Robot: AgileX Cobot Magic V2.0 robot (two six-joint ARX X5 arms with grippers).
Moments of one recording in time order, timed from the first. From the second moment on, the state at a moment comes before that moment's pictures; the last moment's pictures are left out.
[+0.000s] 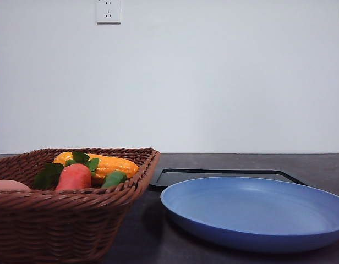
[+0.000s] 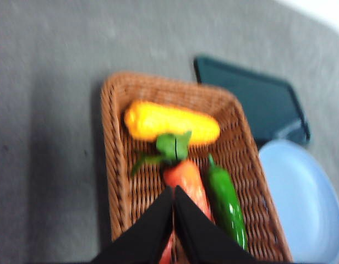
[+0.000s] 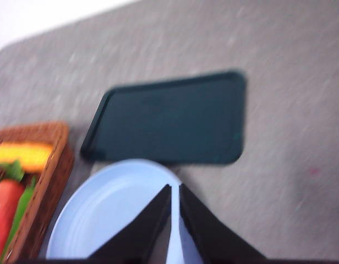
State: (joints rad) left_arx -0.05 0.76 0.68 -0.61 0.45 -0.24; right_arx 0.04 0.60 0.58 -0.54 -0.39 0.31
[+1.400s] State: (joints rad) left_arx -0.14 0.81 0.71 -0.65 0.47 -0.18; right_arx 0.18 1.32 0.58 -0.41 -0.44 0.24
